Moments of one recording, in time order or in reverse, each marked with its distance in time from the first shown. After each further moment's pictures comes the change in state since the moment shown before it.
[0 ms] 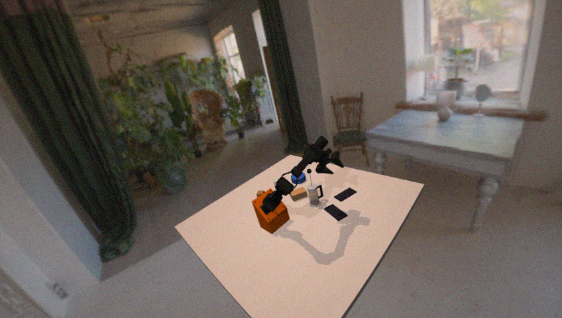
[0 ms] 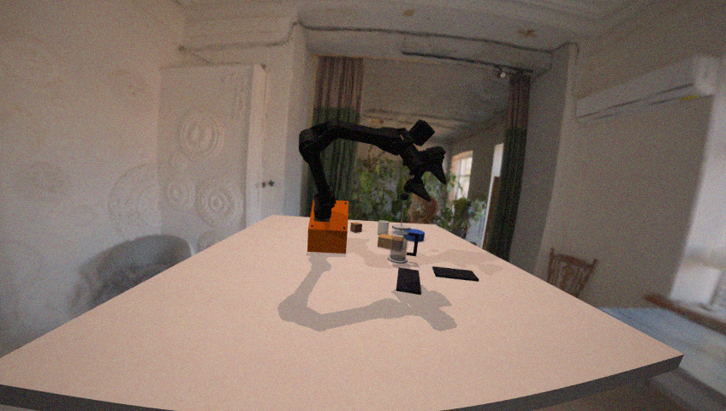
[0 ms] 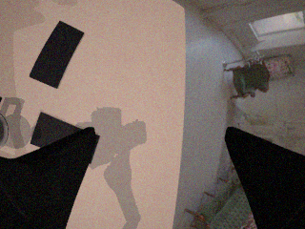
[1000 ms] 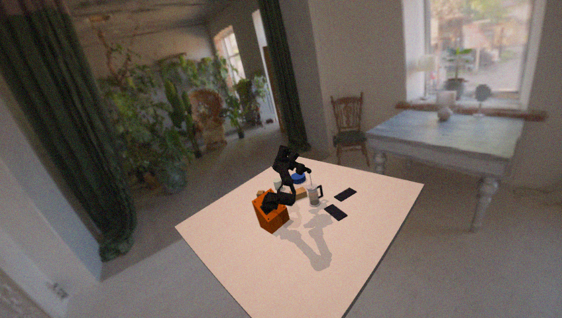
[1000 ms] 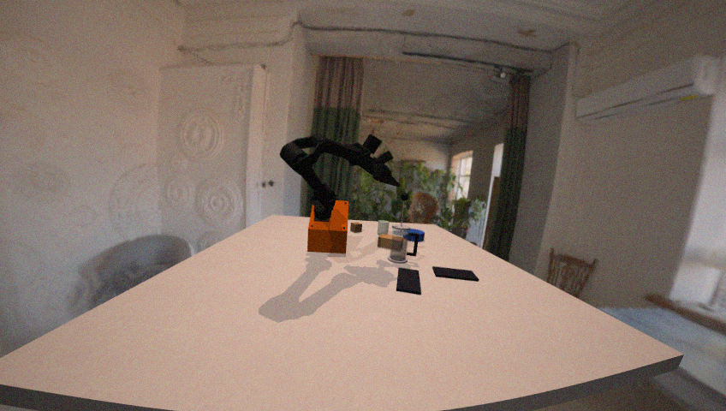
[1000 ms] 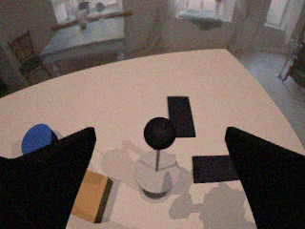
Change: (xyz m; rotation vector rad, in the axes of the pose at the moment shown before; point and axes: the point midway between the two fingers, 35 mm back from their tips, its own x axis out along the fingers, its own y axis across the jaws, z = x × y) arm -0.139 0.158 -0.004 0.694 -0.492 0.278
